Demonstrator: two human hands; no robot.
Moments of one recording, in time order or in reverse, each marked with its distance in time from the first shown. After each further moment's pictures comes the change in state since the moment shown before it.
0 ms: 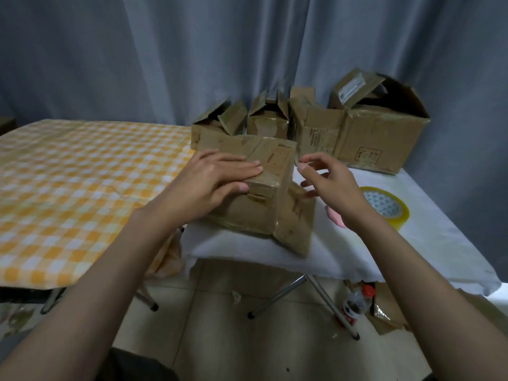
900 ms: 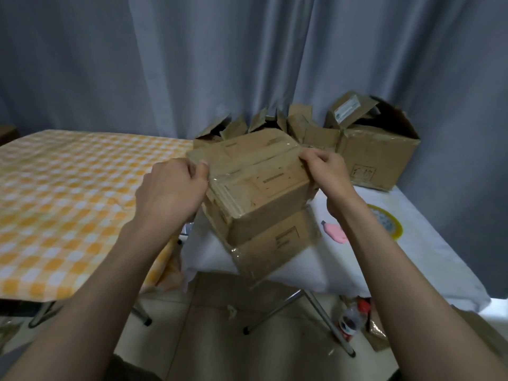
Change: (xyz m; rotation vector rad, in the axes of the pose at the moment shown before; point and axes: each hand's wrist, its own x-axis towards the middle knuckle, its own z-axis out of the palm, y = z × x) left_hand -0.008 0.016 -0.030 0.098 0.296 -0.857; right_hand 0.037 -0.033 0.008 0.051 0.130 0.050
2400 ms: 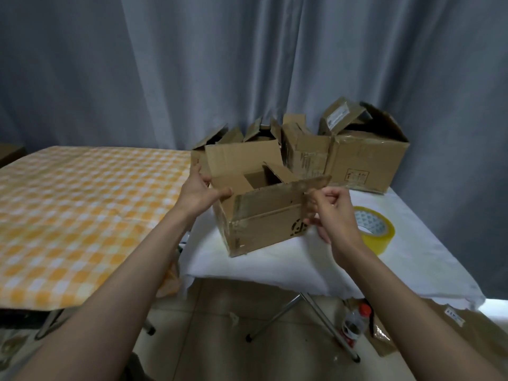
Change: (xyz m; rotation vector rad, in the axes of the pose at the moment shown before) left_hand 0.041 -0.003 0.070 -0.656 -0.322 -0.155; right_hand -0.053 0.044 -0.020 0.253 0.114 0.172
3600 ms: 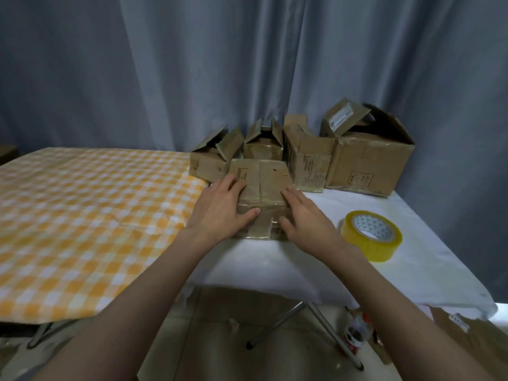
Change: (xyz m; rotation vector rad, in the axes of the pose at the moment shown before) left_hand -0.014 -0.002 0.029 0.941 -0.009 0.569; right_hand 0.013 0.006 0.030 -1.068 -0.369 -0.474
